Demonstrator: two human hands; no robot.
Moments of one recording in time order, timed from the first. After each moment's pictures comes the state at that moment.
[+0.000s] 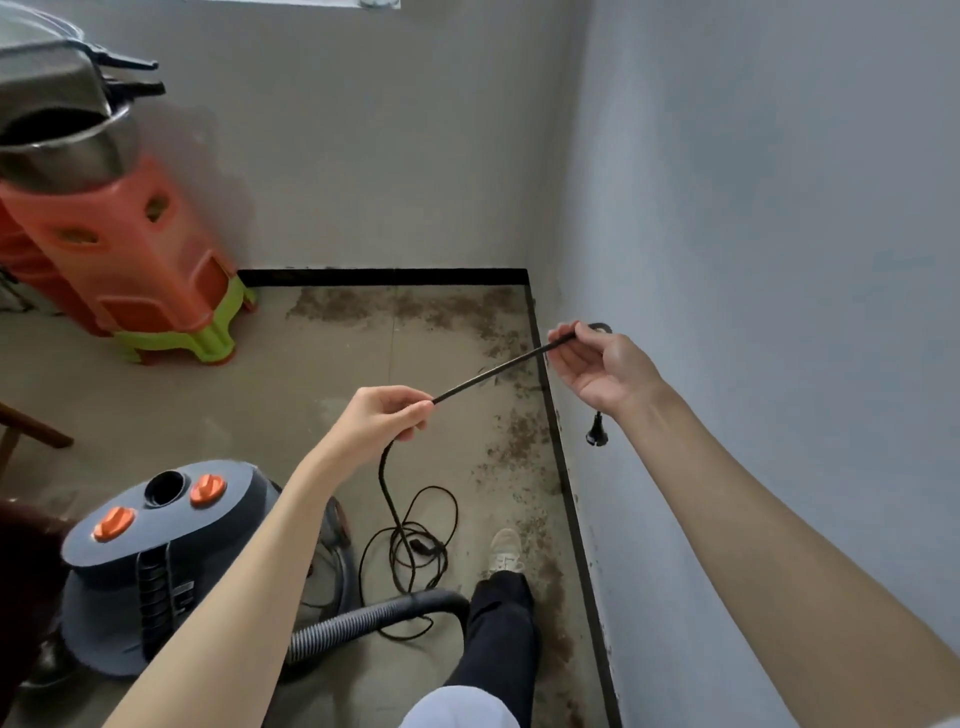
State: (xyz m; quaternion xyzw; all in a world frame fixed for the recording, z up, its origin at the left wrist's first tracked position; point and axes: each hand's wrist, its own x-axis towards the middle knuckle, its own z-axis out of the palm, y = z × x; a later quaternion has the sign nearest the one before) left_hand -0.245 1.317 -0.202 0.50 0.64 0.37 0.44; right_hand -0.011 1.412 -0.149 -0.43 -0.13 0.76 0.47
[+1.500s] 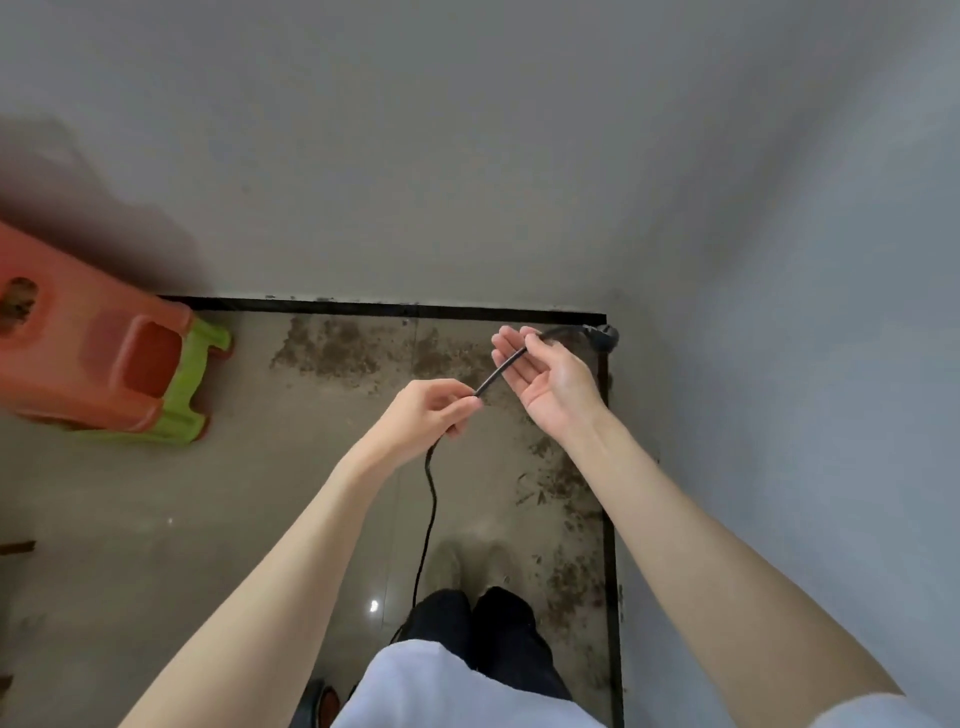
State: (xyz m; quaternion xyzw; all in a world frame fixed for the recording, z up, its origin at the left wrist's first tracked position) left_hand -0.410 2.039 -0.287 0.46 0.68 0.26 0.51; right_hand -0.263 2.124 -0.281 -0.44 -0.03 0.81 0.39
